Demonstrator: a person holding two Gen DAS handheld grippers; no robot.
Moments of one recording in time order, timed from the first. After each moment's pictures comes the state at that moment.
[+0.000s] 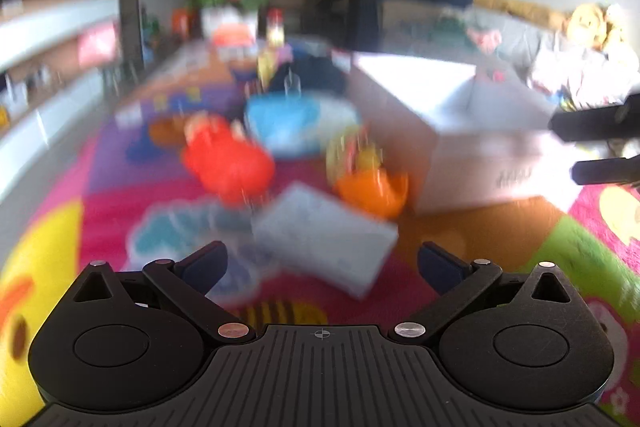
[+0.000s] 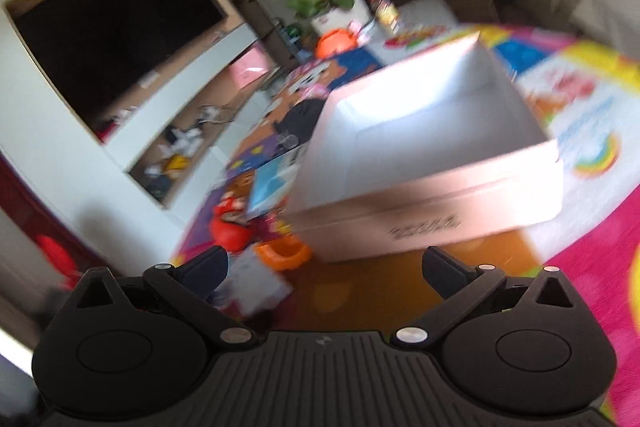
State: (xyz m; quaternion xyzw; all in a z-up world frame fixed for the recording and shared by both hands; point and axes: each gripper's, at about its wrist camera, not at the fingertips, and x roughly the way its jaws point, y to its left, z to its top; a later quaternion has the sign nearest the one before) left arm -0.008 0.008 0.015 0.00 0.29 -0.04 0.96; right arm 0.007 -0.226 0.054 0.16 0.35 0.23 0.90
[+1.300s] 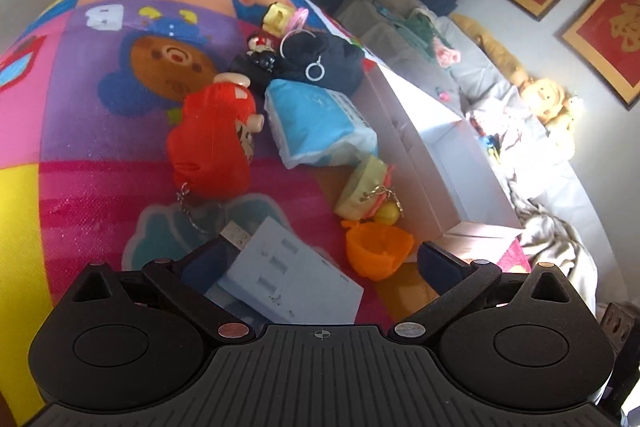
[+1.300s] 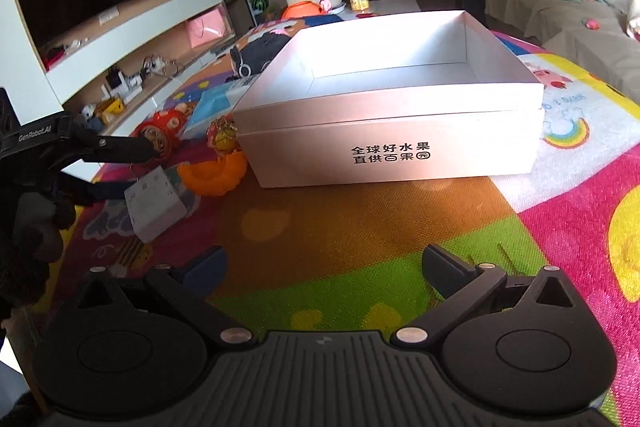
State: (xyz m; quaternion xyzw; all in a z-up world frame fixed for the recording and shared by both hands) left arm 0.065 0.110 0.013 -0.24 0.40 -0.17 0.87; right arm -0.012 -0.198 0.006 0.06 0.38 0.18 0.91
